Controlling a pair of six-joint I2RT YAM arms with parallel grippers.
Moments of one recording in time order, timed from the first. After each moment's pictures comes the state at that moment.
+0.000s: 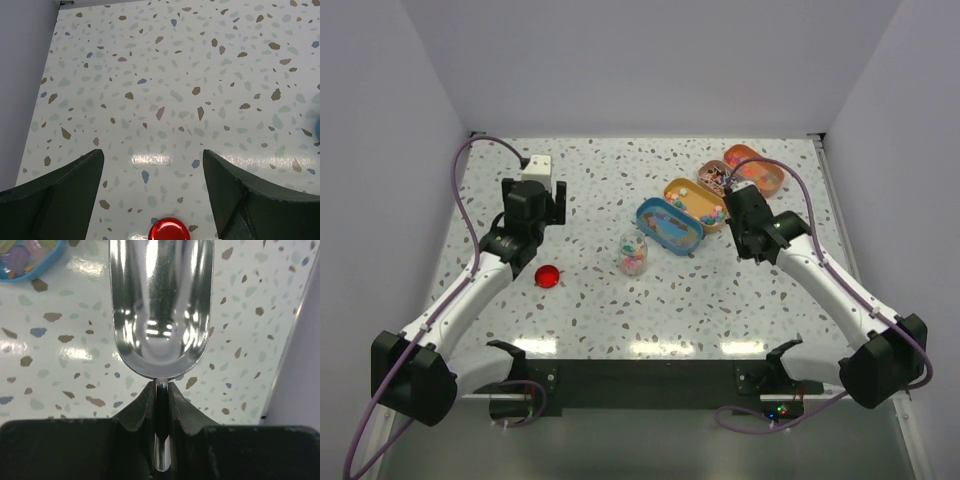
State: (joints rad) left arm -0.35 1.14 0.87 -0.17 -0.45 -0.04; right arm 0.56 1.26 1.18 -0.97 0.48 0.10
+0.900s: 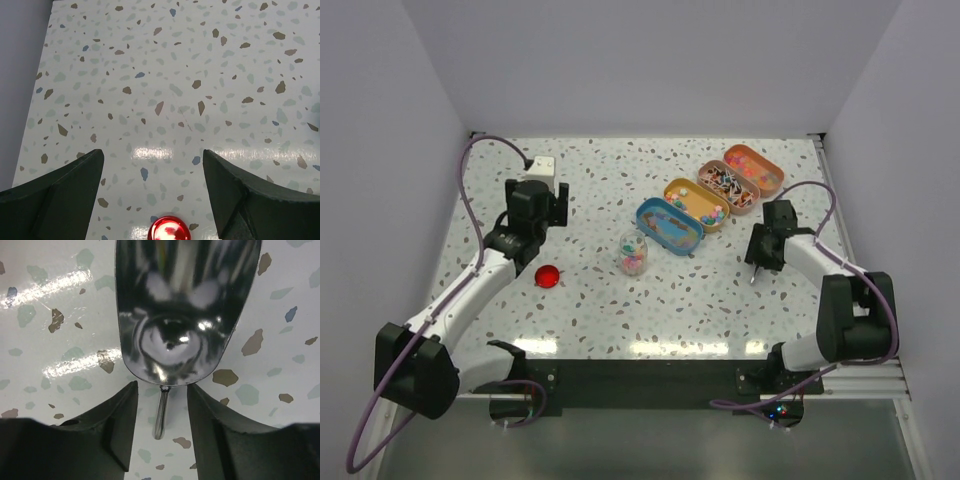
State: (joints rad) left arm -0.35 1.17 0.87 -0.17 -0.45 -0.04; right arm 0.06 1.46 0.78 -0.43 0.14 0.35
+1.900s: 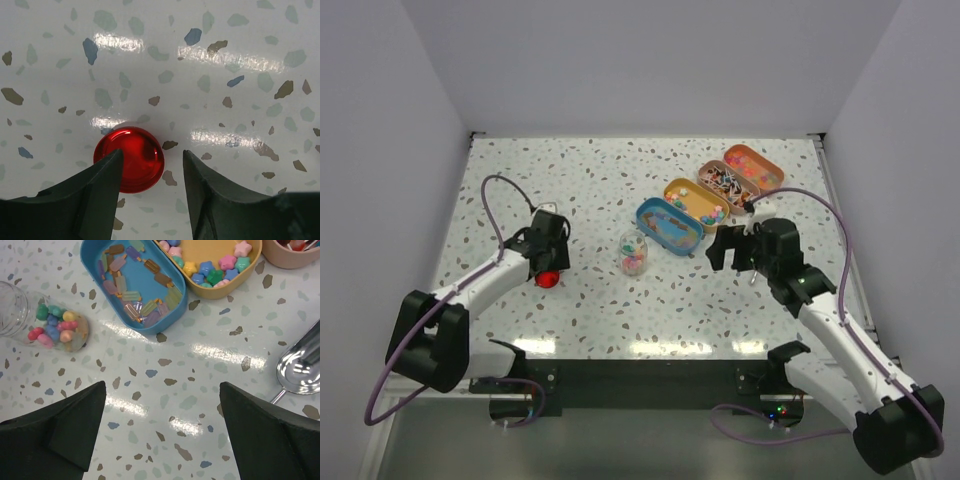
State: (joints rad) left arm -0.35 1.31 0.72 -0.41 -0.30 -0.43; right arm 0.35 0.87 0.66 -0.35 -0.06 0.26
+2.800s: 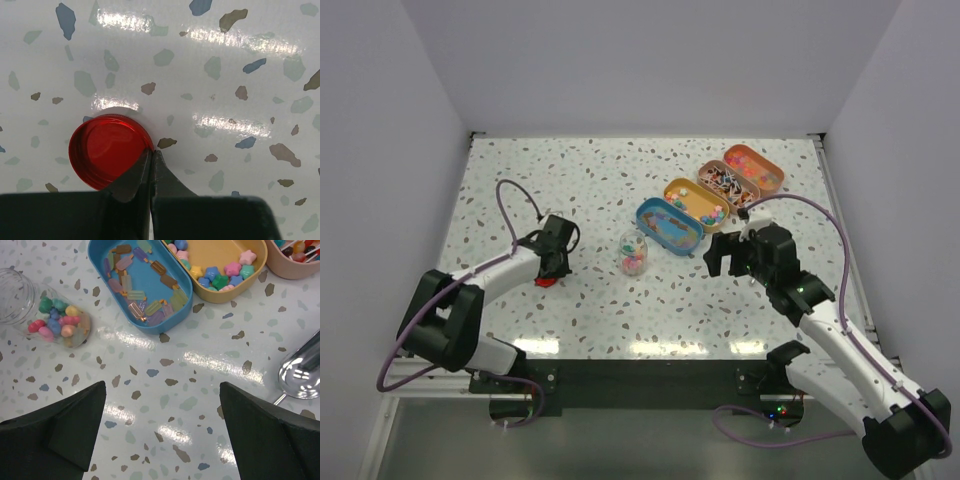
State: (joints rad) left arm -0.39 1.43 0.70 -0.40 -0.33 -0.50; right arm 0.44 0.81 0.62 -0.32 0.03 0.24
